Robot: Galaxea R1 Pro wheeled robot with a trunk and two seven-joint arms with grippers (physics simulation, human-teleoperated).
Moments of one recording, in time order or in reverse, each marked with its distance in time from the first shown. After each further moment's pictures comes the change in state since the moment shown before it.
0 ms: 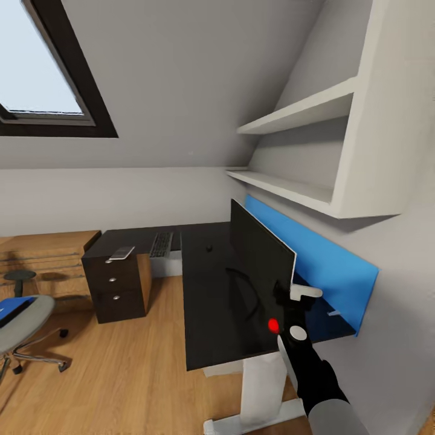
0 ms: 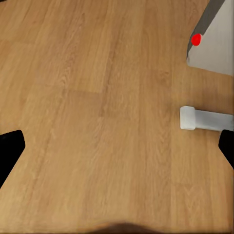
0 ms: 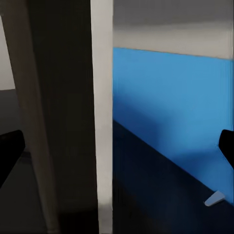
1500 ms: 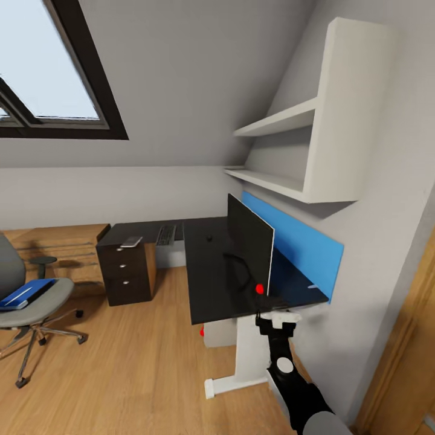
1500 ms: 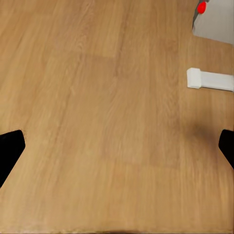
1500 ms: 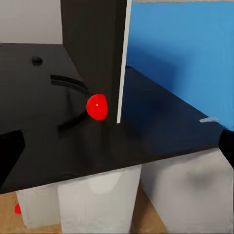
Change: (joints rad) left arm 0.000 0.003 0.000 0.000 0.001 0.003 0.000; right arm 0.000 0.000 0.096 0.349 -0.004 -0.219 0.025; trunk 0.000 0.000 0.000
